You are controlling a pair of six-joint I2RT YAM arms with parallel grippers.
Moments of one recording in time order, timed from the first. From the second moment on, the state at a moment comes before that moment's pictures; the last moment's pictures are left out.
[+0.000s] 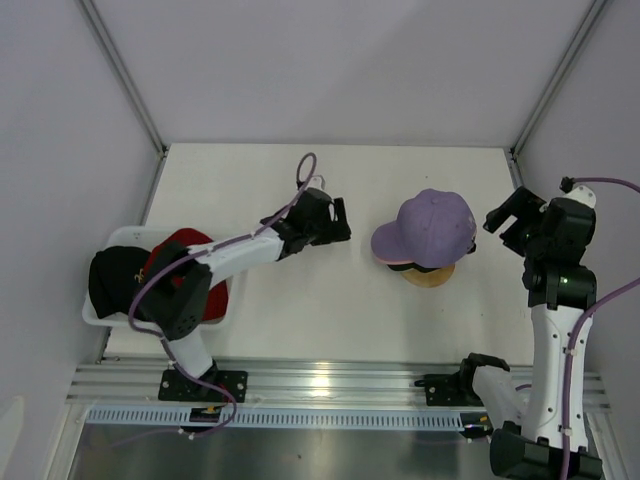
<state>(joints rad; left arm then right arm) -0.71 1.76 1.18 -0.16 -0.17 -0.71 -0.20 0.85 1.13 -0.74 -0.02 0.42</state>
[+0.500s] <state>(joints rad) -0.30 0.97 1.10 -0.53 -0.48 -0.57 0.05 0.91 1.13 -0.47 -0.27 0.41</state>
